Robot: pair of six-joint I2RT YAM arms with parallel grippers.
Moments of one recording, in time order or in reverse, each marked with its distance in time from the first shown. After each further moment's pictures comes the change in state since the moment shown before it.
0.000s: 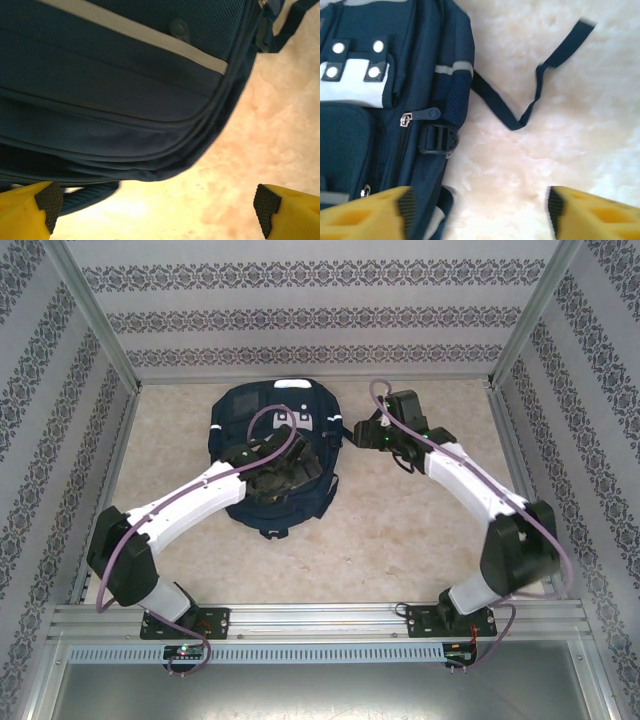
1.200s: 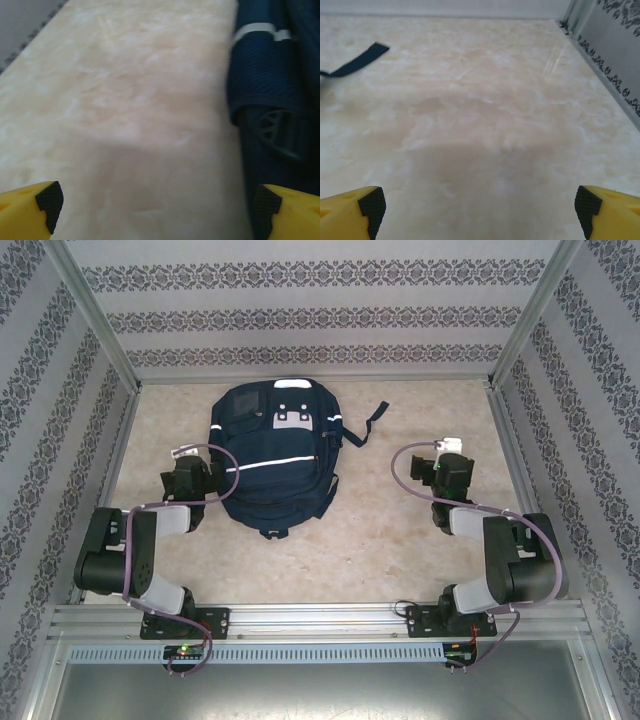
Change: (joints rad) left arm 0.660 -0.007 -0.805 1.266 -0.189 1.015; right arm -0.324 -0.039 -0.750 1.019 0.218 -0.325
